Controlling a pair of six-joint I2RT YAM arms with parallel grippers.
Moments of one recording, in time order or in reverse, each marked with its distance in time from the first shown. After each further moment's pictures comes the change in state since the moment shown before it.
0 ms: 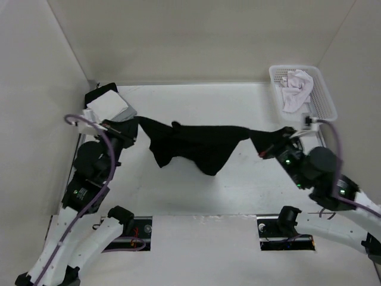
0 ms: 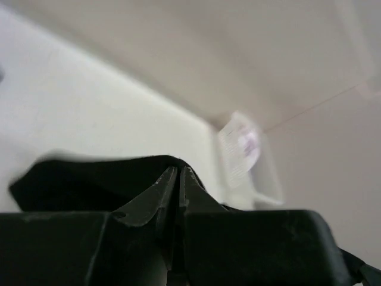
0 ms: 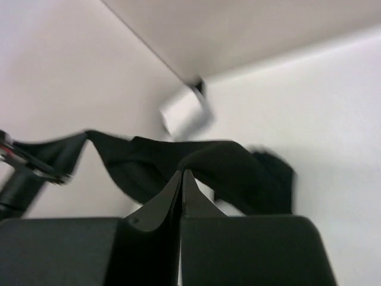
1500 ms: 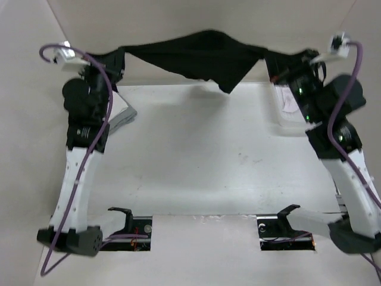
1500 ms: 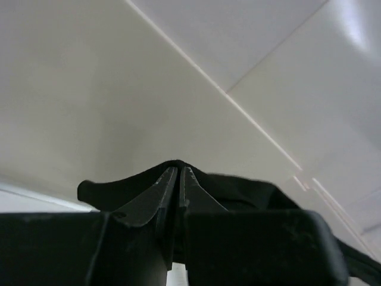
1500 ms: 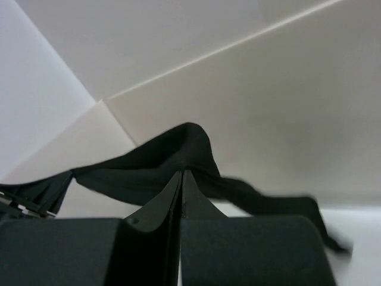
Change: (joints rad) left arm 0.318 0.637 0.636 0.301 0.239 -0.023; right arm -0.535 0.618 0.856 0.083 -0.412 -0.224
